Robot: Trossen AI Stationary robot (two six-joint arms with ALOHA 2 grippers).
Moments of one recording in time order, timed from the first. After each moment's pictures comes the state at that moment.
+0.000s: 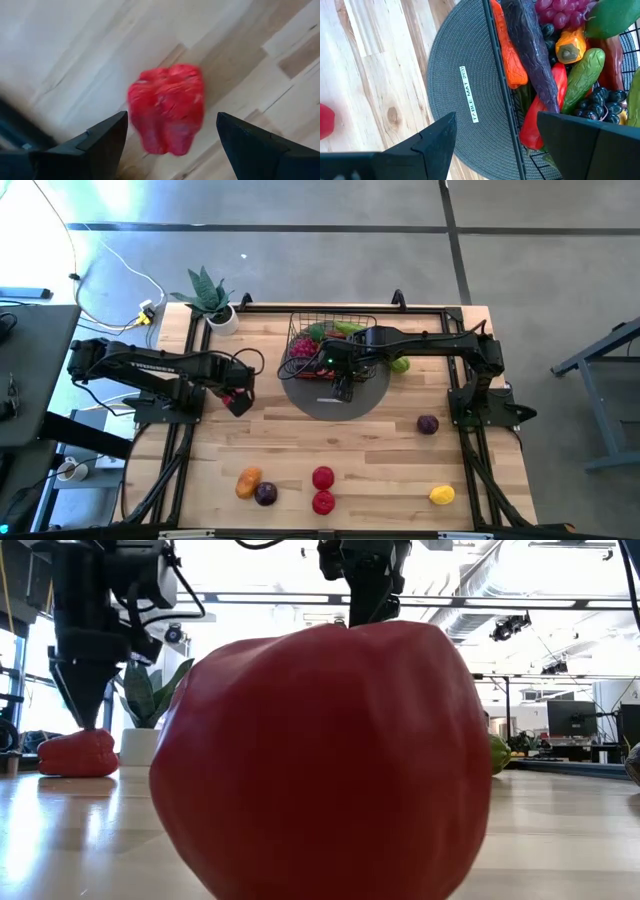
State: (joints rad) left arm 0.16 1.14 0.66 -1.04 -0.12 -0.70; right arm -0.05 1.86 1.77 -1.13 0.09 0.18
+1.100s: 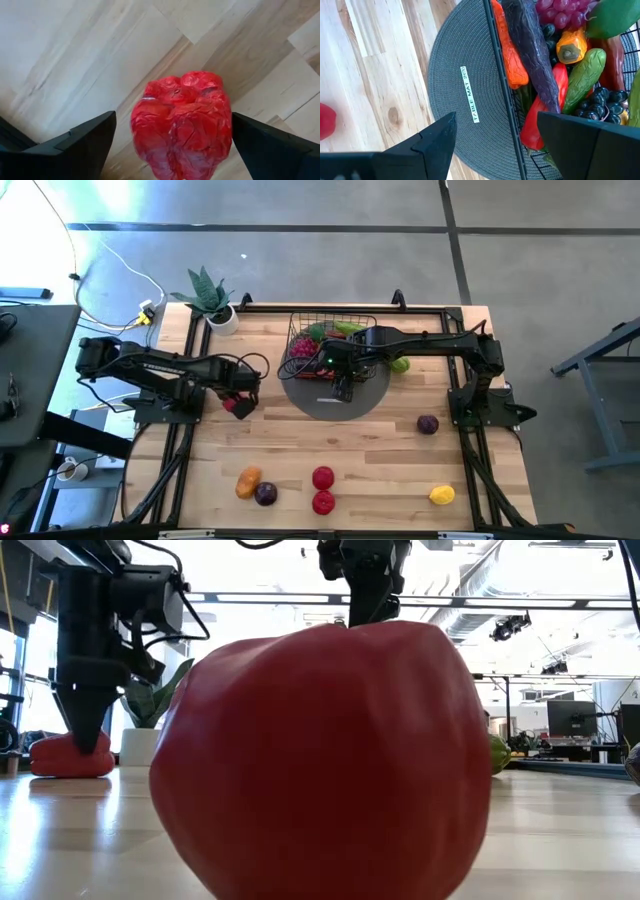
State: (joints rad) left arm 0.17 1.24 0.61 -0.94 -0.10 -0.69; right arm -0.05 1.86 1.77 -1.13 0.09 0.18
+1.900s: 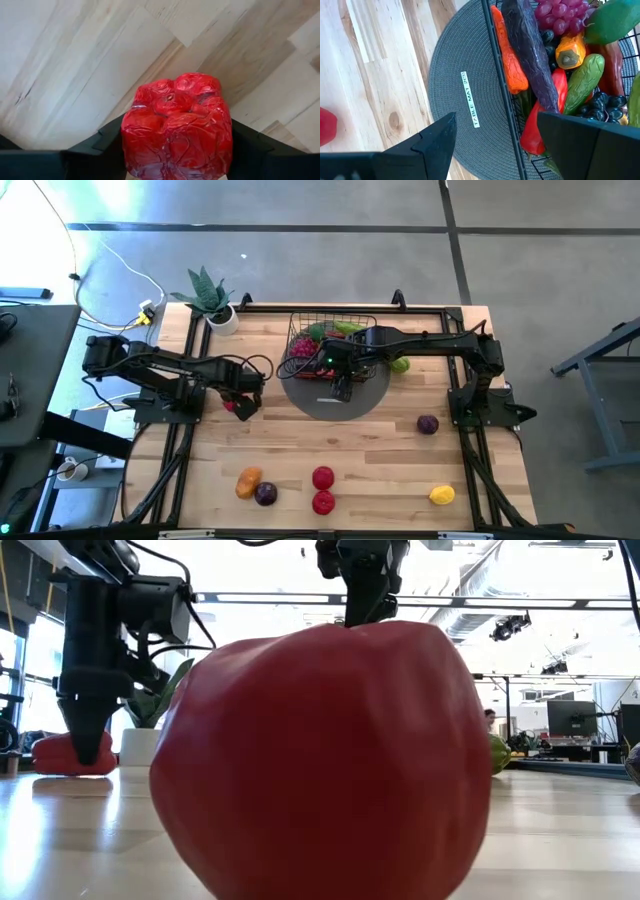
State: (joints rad) left arm 0.17 1.30 0.62 -0.90 -0.09 -0.66; right arm -0.05 1.86 1.77 -1.11 0.09 0.18
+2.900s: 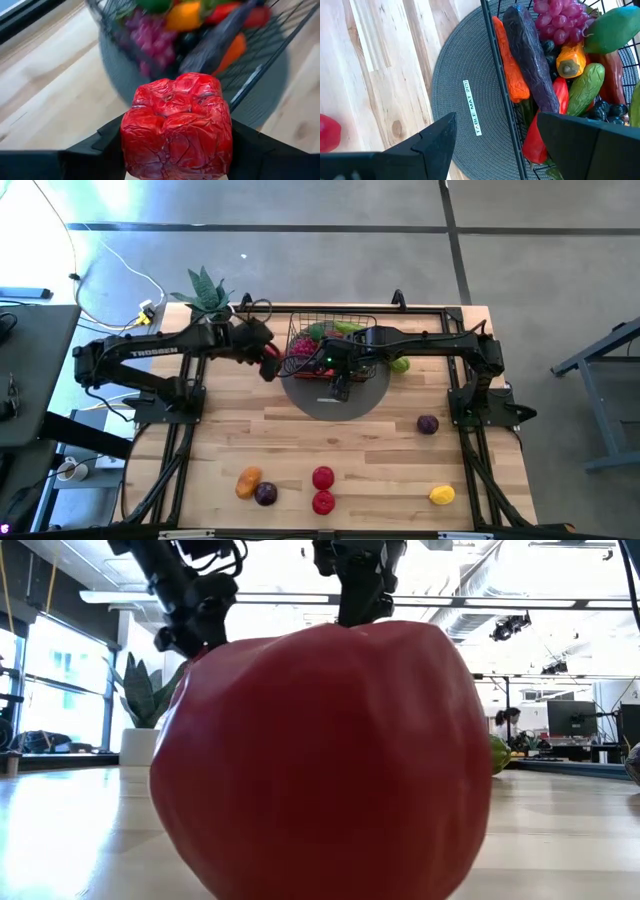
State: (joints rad) left arm 0.42 1.21 0.93 -0.69 -0.10 -0.43; right arm -0.05 1.86 1.77 -1.07 0.09 0.18
